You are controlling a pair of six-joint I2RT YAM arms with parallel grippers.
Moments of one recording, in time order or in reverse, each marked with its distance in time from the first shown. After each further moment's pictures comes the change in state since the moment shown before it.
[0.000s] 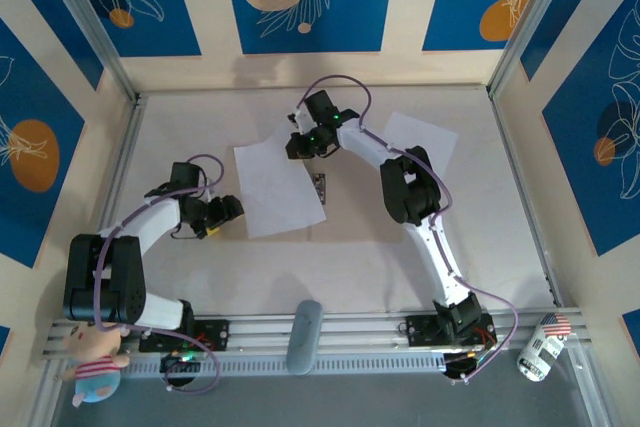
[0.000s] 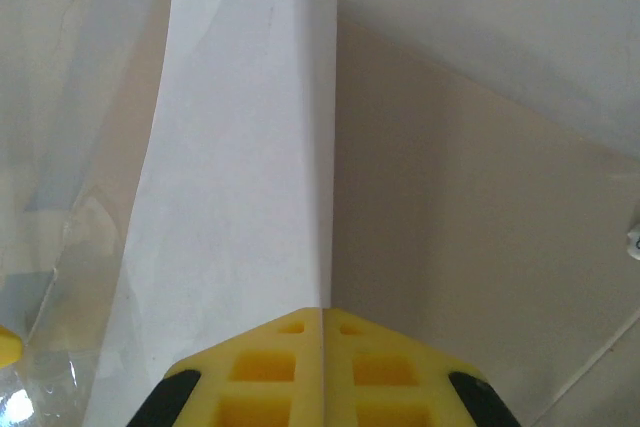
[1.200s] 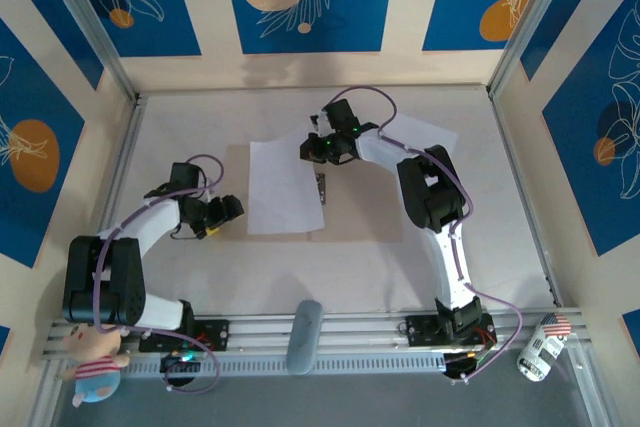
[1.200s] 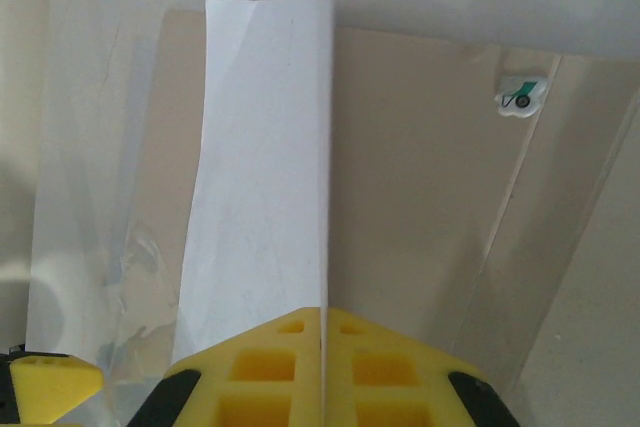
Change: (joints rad) left arm 0.000 -0.011 -0.005 0.000 0.000 0.000; right arm -0.035 -0.216 -0.404 0.304 -0.008 0.298
